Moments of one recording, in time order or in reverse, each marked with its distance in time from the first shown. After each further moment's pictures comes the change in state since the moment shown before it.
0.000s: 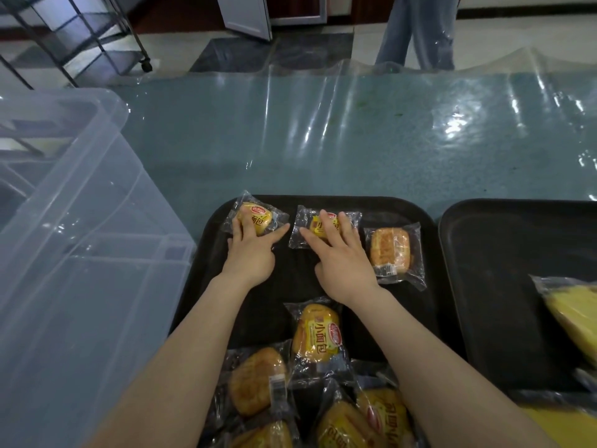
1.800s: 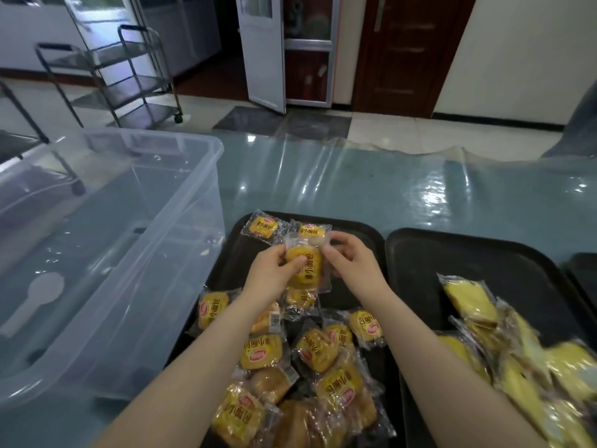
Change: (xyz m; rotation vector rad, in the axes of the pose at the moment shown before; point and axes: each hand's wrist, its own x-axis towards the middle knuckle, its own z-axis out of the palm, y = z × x) left_hand -0.211 0.071 -0.049 -0.865 0.256 0.155; right_hand -0.142 -0.047 -0.128 0.974 0.122 0.164
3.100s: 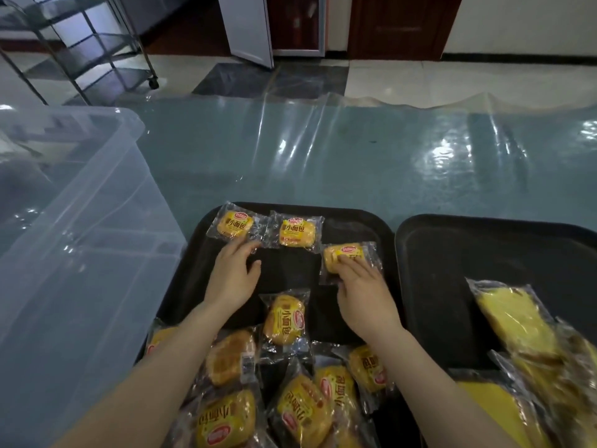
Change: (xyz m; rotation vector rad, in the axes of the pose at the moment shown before) left_hand 0.120 -0.116 0.018 0.596 0.084 0.052; right_hand 0.061 0.109 -0.015 -0.989 -0.018 -0.040
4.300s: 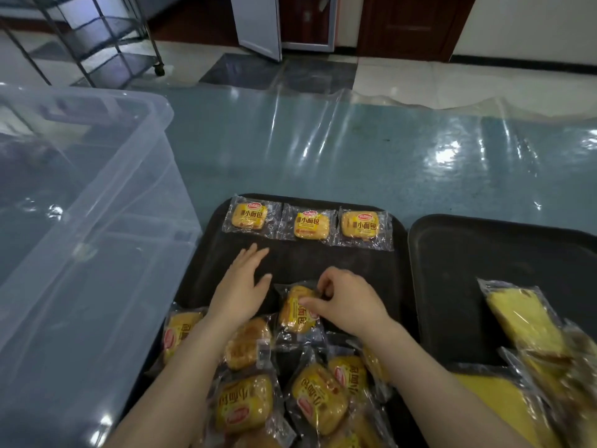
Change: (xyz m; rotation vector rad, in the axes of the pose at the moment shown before) left_hand -0.045 0.010 -0.028 -0.133 -0.176 -0.115; right_hand -0.004 -0.048 -0.006 0.267 -0.243 0.028
